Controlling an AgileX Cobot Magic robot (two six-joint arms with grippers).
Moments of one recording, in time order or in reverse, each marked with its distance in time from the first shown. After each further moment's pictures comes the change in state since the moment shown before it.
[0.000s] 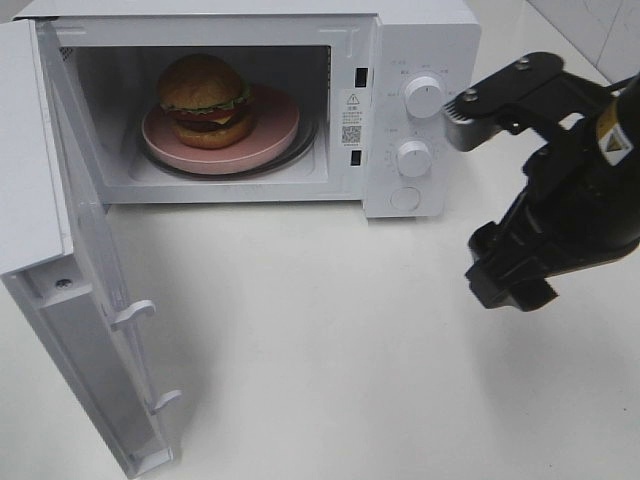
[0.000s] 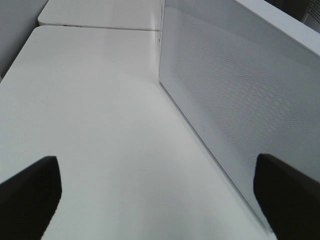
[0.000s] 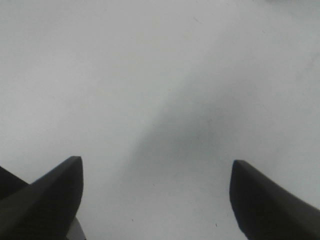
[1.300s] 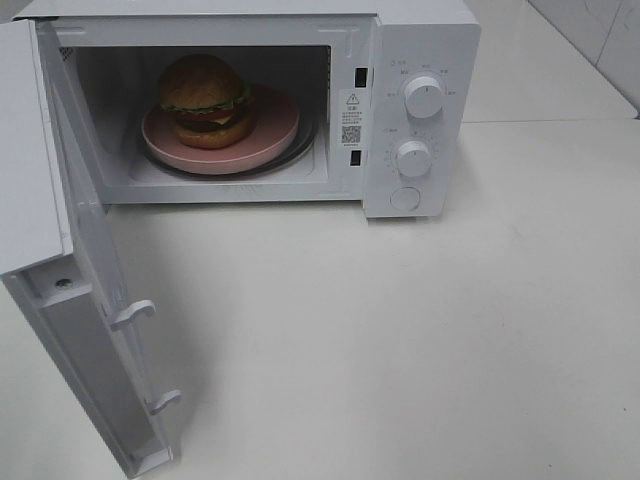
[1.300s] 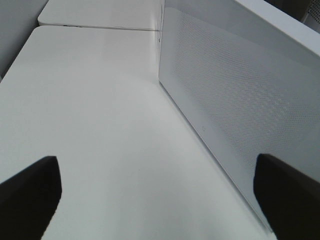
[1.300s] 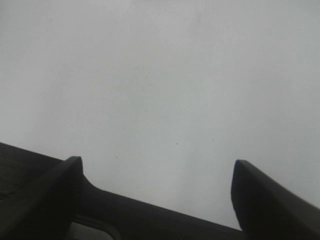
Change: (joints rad) left arm 0.000 0.000 0.000 0.000 0.000 0.000; right arm -0.164 -0.696 0.000 0.035 0.408 0.059
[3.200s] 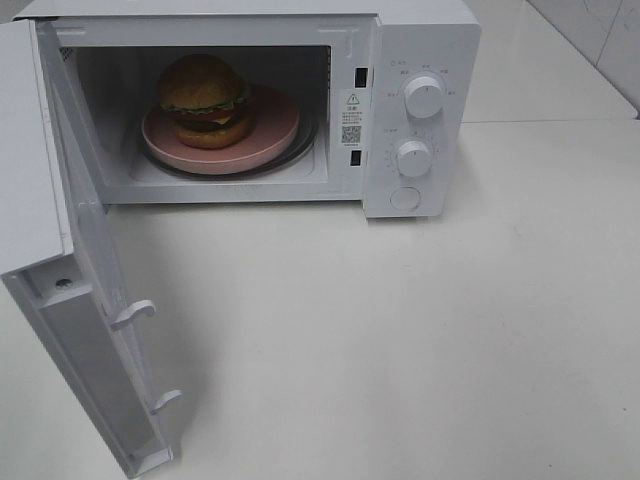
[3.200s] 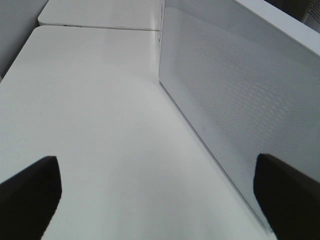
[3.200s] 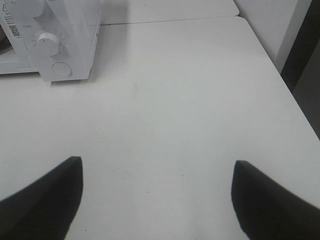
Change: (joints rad) left arm 0.000 0.000 0.000 0.000 0.000 0.000; right arm -0.437 -0.626 0.351 0.097 -0.195 -0.077
